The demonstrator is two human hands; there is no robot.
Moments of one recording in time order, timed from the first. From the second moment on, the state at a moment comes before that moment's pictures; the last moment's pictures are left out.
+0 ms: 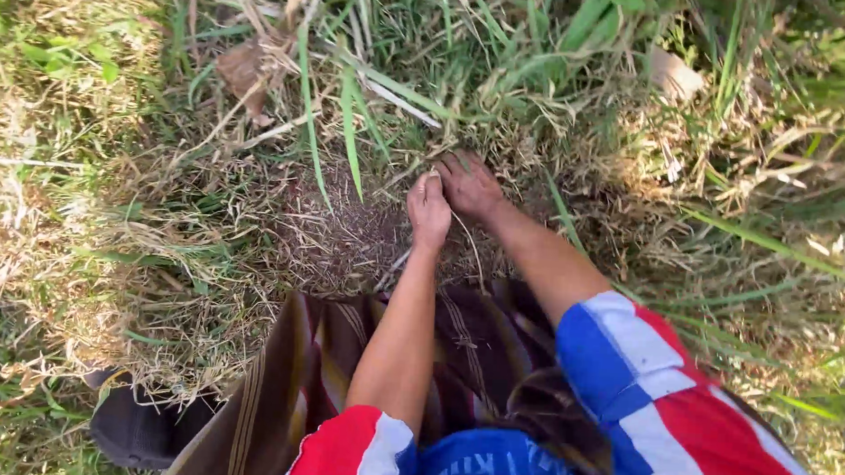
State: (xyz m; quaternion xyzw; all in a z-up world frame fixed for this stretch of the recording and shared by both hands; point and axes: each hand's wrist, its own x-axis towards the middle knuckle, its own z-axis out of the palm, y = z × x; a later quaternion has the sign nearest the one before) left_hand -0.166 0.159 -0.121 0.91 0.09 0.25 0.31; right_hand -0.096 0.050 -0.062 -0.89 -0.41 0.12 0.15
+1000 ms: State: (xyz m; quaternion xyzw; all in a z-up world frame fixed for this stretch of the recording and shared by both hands) left_hand -0.151 0.205 -0.129 0.70 0.40 -0.21 0.55; right_hand -0.108 0.105 -0.092 -0.94 -0.15 0.30 0.00
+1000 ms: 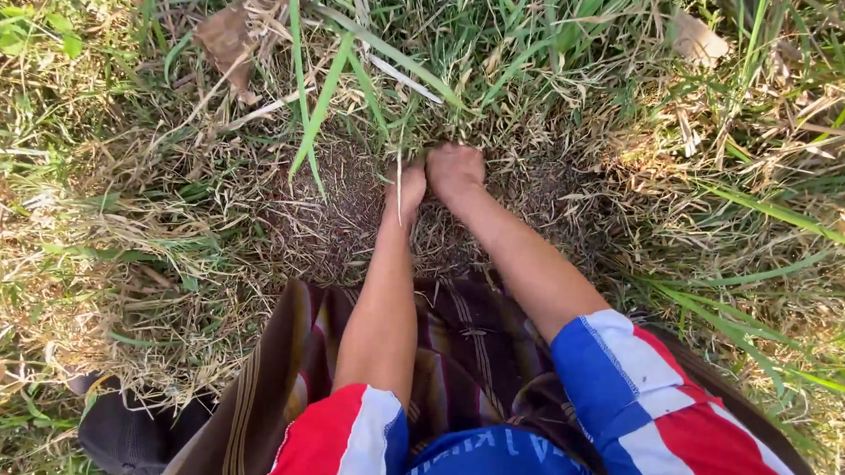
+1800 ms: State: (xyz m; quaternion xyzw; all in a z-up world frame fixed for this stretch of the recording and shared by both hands) left_hand -0.119 0.201 -0.136 0.86 0.25 -0.25 0.37; right_hand -0.201 0.065 -0.127 -0.87 -0.34 0.20 0.31
